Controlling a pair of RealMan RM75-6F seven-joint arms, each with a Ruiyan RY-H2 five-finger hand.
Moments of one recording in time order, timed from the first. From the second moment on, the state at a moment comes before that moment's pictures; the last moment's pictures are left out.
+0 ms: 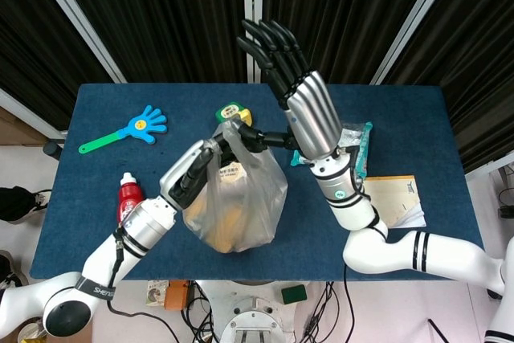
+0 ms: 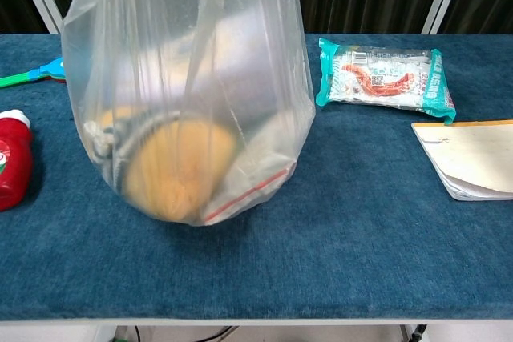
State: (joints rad) left arm -0.69 -1.08 -0.56 -2.32 0.97 0.90 -0.83; right arm 1.01 -1.41 0.57 -1.73 -1.41 1.38 0.01
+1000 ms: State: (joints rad) left arm -0.76 -1.14 -0.61 -2.31 0.90 0.83 -0.88; right arm 1.04 -1.42 0.59 -1.73 -1.36 1.36 -0.04
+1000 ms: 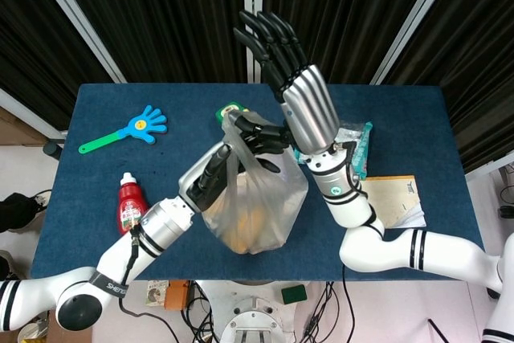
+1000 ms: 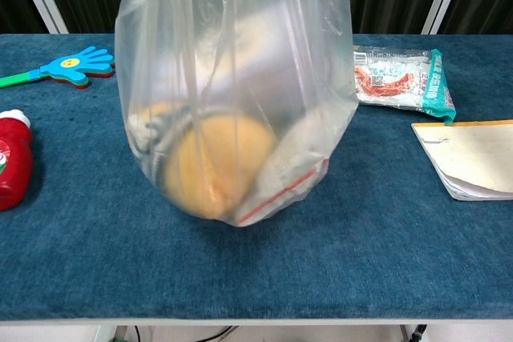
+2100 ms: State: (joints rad) left arm -0.71 -1.09 -0.62 -2.29 0.94 0.80 -0.91; right arm 1.01 -1.34 0.61 -1.77 -1.33 1.36 -0.01
